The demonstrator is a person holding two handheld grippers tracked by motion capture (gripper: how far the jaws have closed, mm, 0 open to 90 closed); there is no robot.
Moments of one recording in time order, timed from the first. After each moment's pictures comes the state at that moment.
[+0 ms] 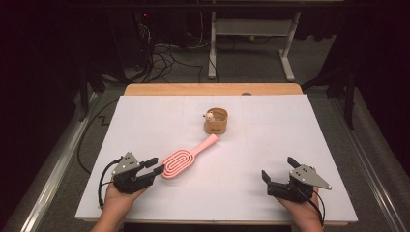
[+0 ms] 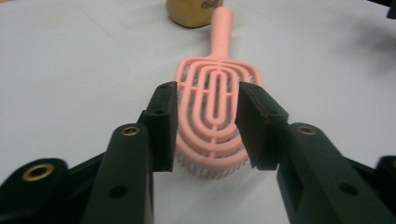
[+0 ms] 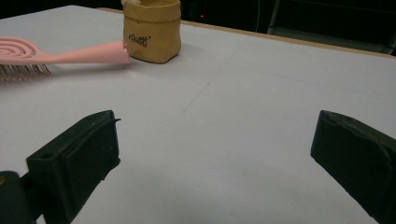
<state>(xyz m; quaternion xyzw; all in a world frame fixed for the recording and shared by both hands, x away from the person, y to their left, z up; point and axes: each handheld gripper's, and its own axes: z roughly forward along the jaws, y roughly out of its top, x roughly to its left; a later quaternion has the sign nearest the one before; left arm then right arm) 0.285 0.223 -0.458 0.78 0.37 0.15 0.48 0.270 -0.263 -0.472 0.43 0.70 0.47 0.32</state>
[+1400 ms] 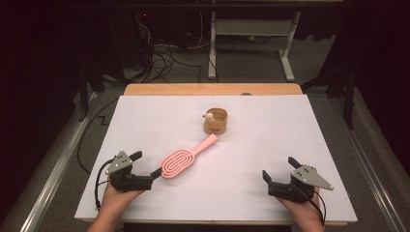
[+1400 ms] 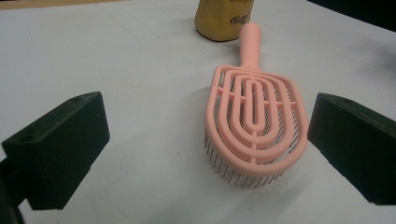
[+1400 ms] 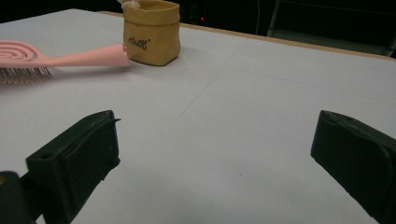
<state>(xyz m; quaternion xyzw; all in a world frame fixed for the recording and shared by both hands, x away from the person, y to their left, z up) 0.294 0.232 -0.470 0.75 0.39 0.17 0.50 0.269 -0.266 -0.471 0.43 0.70 0.47 0.32</state>
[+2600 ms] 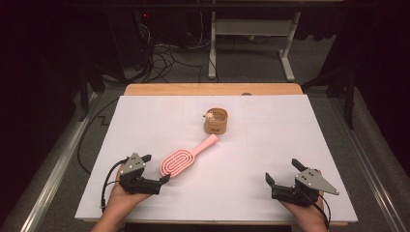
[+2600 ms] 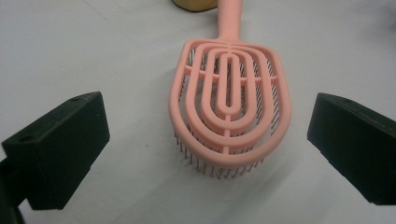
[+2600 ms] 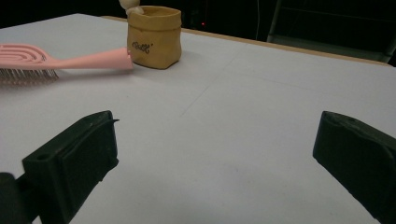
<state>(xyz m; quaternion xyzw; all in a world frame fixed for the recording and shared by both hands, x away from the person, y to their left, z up) 0.294 0.209 -0.474 0.80 0.36 0.15 0.46 0.259 -0.272 -0.468 0.42 0.70 0.48 0.32</state>
